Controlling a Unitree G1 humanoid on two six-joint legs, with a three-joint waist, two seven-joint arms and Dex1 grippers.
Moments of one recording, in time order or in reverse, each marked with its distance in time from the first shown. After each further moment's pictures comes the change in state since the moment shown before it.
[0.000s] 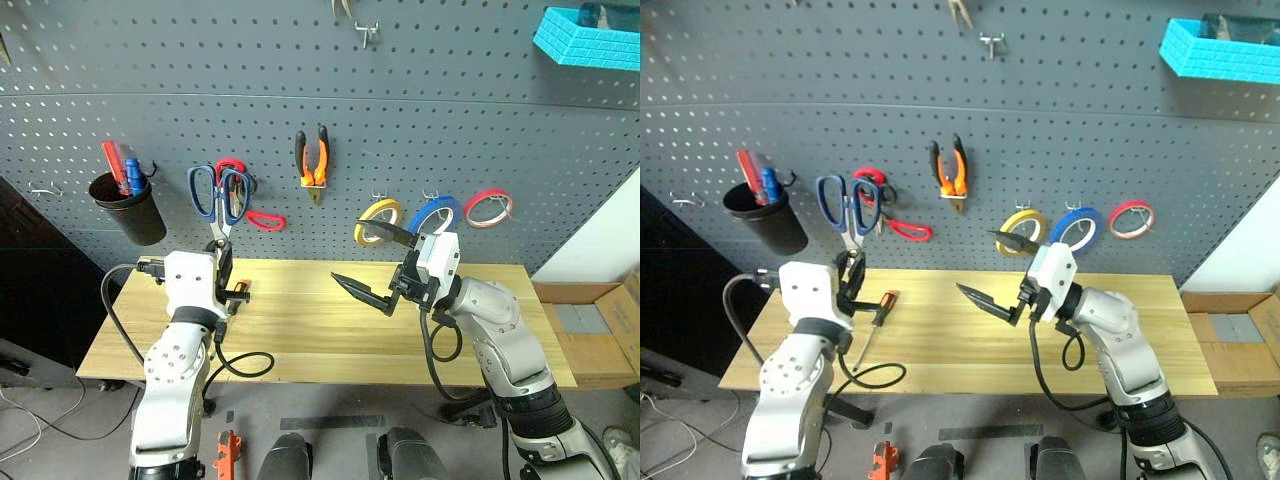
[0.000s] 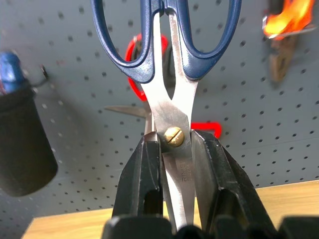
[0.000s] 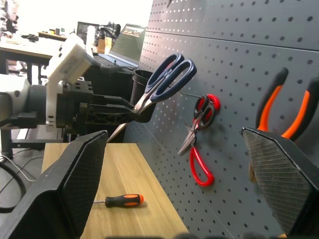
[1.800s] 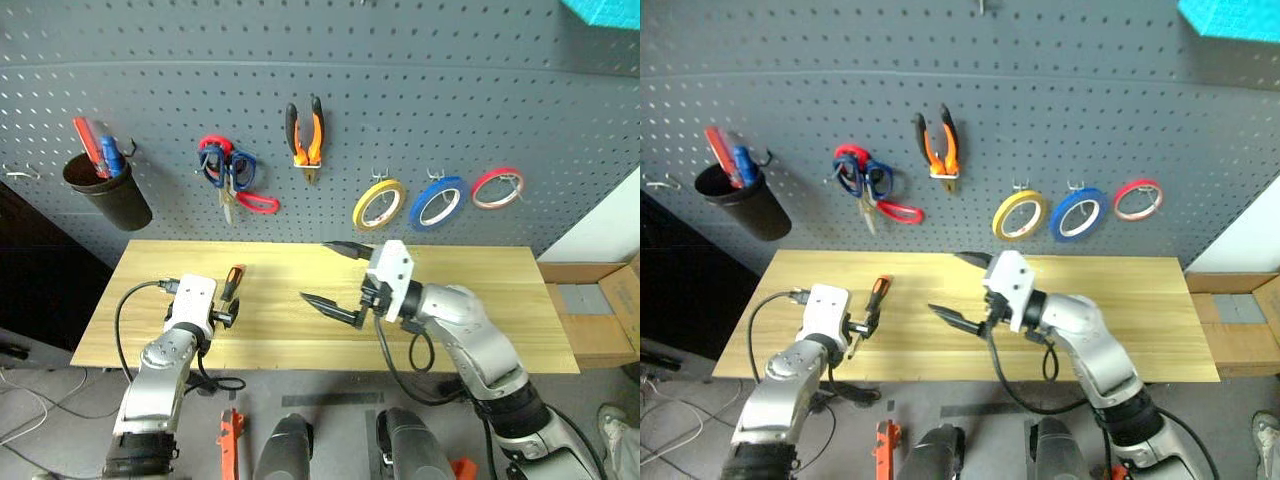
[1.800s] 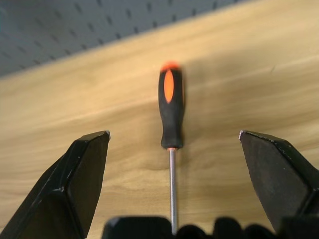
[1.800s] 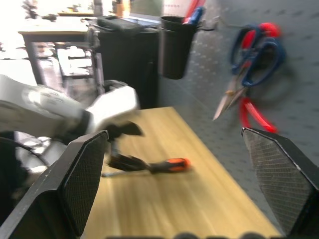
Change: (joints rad) left arm -0.222 0.234 -0.005 0.588 -0.025 0.160 -0.168; right arm -0.111 0.087 0.169 -0.002 -0.070 0.255 -0.068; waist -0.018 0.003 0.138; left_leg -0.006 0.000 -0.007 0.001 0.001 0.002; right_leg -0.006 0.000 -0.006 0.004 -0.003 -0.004
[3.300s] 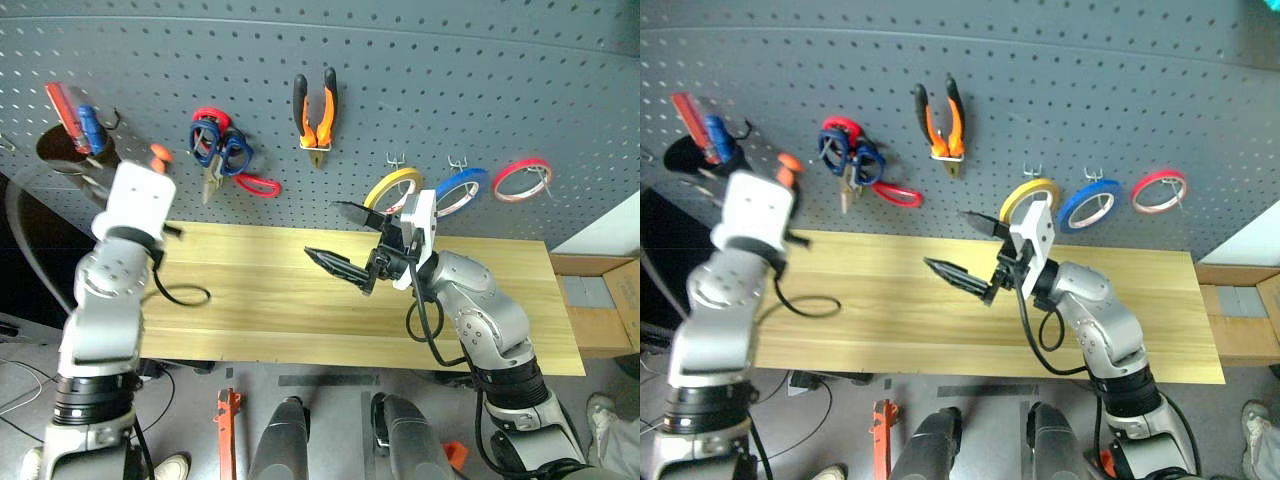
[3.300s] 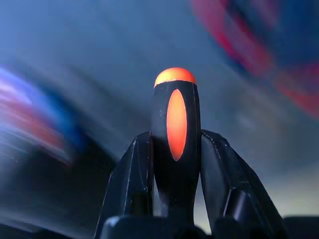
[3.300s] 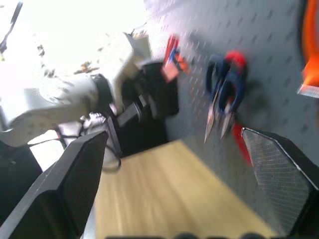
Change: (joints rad) left arm -0.232 0.232 0.115 -0.373 0.208 -0.071 0.199; right arm -0.052 0.072 -0.217 0.009 0.256 0.075 0.011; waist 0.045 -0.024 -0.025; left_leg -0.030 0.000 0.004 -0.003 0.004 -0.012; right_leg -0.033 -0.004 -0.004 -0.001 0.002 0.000
